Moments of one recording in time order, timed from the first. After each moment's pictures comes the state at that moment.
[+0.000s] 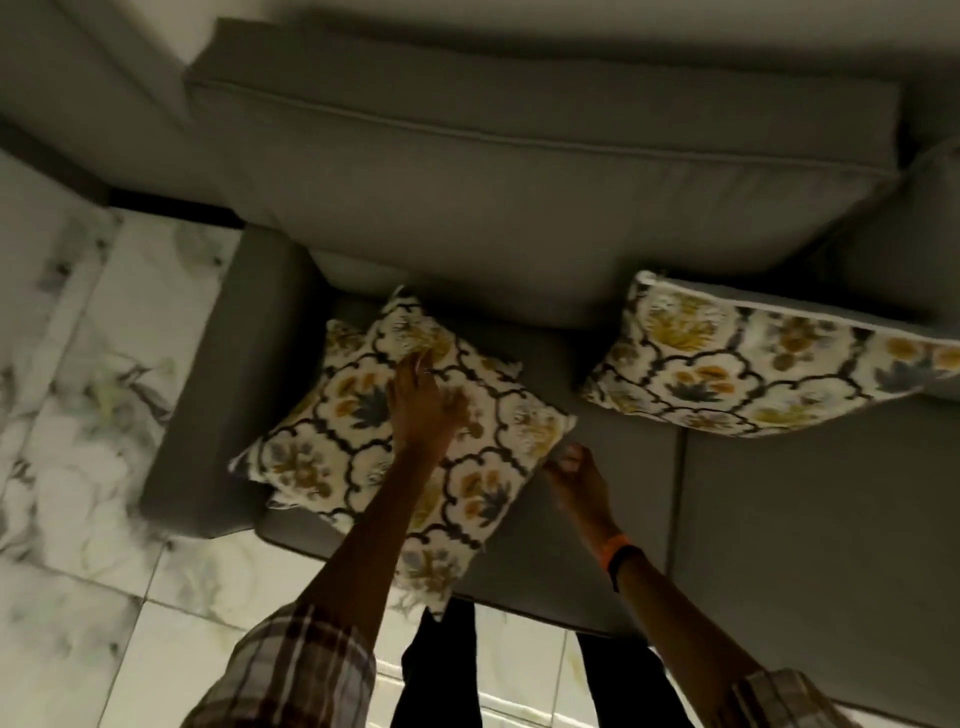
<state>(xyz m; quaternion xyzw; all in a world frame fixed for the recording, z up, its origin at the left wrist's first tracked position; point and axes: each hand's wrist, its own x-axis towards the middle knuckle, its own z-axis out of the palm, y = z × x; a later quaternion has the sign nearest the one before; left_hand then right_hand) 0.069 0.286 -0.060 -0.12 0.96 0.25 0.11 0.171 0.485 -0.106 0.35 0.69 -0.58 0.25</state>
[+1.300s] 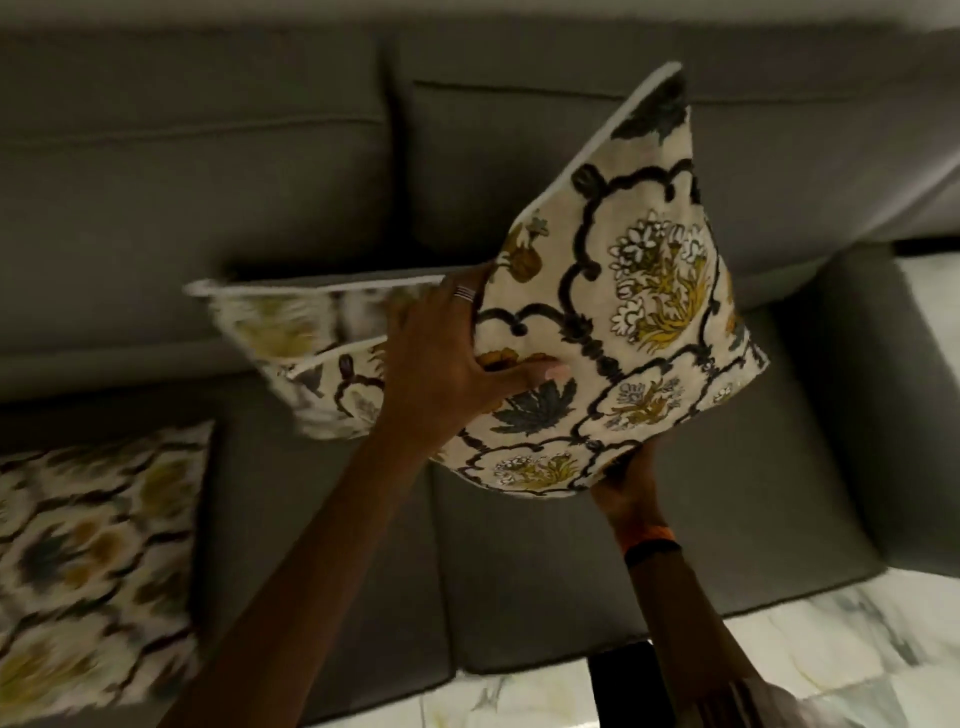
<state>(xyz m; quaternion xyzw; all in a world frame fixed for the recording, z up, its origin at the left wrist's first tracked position) 0.105 0.707 0.036 0.28 0.84 0.46 0.07 0.281 0.891 -0.117 0.46 0.32 -0.82 -0.08</state>
